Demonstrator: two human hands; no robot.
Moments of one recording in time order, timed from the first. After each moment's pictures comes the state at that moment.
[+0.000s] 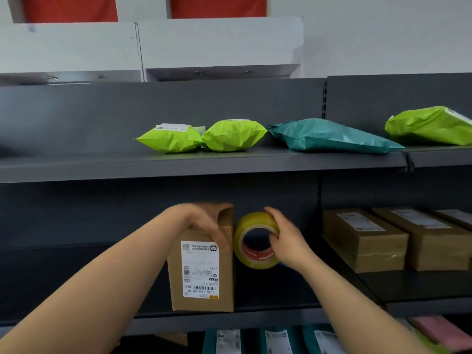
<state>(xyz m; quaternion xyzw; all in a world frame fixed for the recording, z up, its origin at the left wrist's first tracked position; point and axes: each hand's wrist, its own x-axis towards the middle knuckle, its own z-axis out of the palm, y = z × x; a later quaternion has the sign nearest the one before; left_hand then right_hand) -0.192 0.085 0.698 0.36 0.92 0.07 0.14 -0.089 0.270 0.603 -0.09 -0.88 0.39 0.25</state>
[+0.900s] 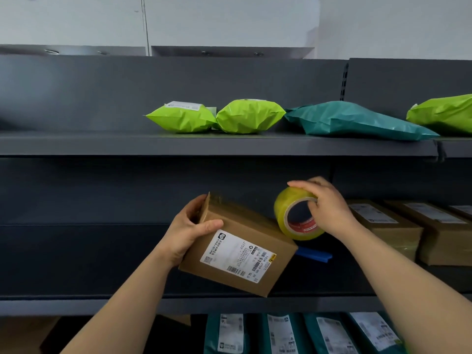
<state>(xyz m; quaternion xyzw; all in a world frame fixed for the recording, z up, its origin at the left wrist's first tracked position) -0.195 0.027 0.598 0.30 0.67 0.68 0.10 -0.083 0.322 0.636 -0.05 -0.92 0.20 0.34</state>
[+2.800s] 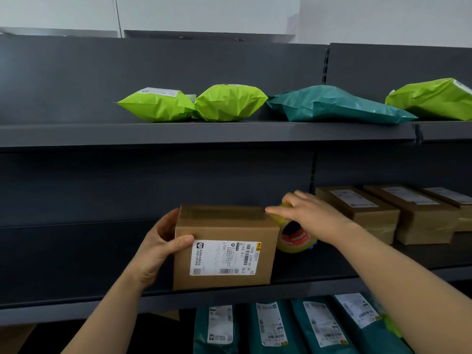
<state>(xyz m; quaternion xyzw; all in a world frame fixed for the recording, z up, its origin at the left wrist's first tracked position) -0.194 0.010 0.559 0.29 0.63 0.71 0.12 -0.066 0.327 0.613 0.02 -0.98 -0.14 0.14</state>
